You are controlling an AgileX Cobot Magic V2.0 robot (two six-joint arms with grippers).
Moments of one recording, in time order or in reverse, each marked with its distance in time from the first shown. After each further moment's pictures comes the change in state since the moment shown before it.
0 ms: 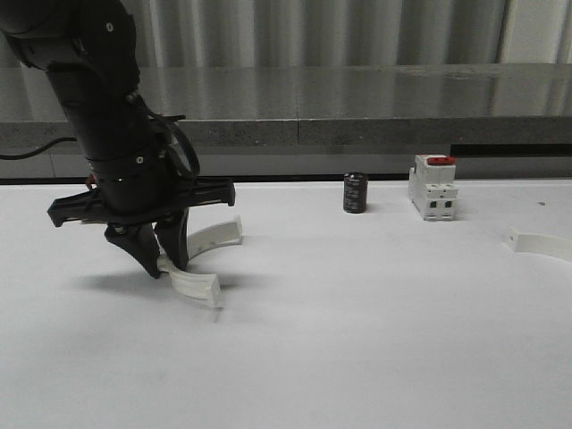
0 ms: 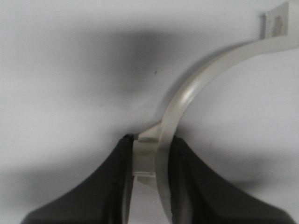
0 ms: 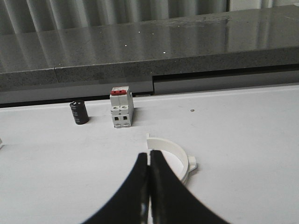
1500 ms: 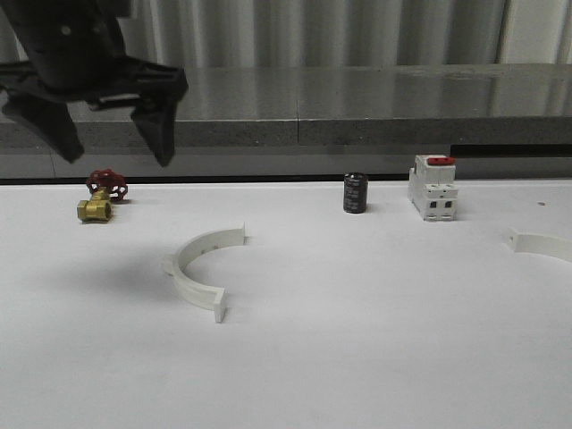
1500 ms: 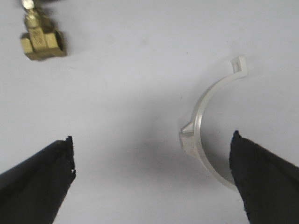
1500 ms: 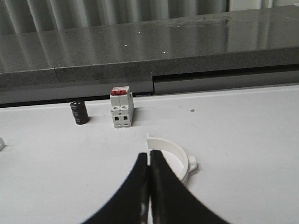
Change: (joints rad) left arm 0.028 -0.282 -0.003 0.205 0.106 0.081; right arm 0.000 0.000 0.000 0.000 0.000 0.000
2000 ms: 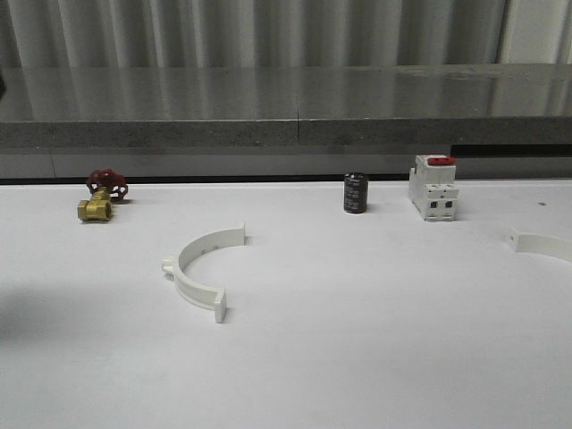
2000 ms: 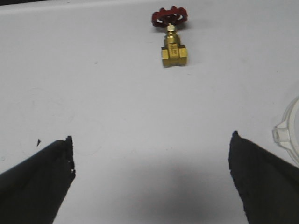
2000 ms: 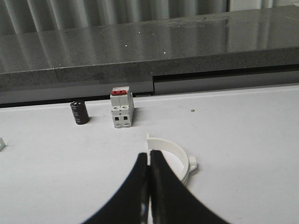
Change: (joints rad) left arm 0.270 -0.404 0.329 -0.005 -0.147 0.156; right arm 0.000 0.000 0.000 0.000 0.000 0.000
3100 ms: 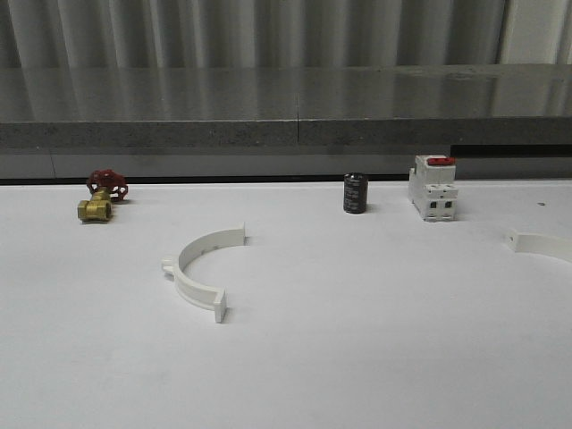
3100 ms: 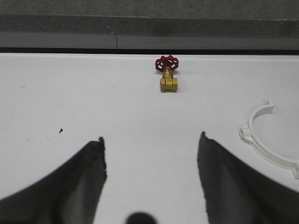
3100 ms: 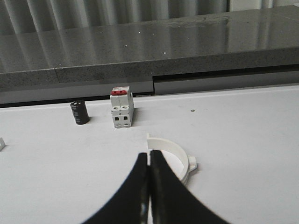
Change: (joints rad) left arm 0.049 -0.853 0.580 -0.054 -0.174 0.000; right arm 0.000 0.000 0.000 0.000 0.000 0.000
